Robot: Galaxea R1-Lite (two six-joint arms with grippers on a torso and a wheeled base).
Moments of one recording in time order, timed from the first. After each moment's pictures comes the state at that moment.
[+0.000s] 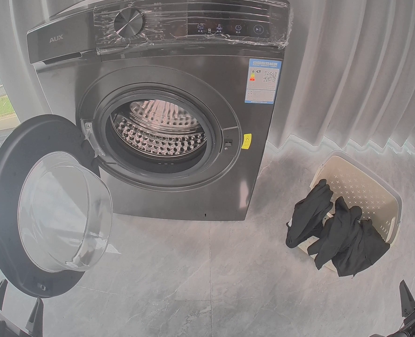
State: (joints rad) left arm 0.00 0.02 -0.02 0.00 -0.01 0.00; right arm 0.01 0.01 -0.02 0.00 0.00 0.00
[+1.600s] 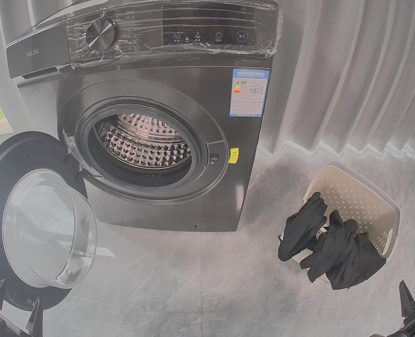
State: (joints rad) left arm 0.00 0.02 -0.02 0.00 -0.01 0.00; right arm 0.01 0.01 -0.02 0.00 0.00 -0.01
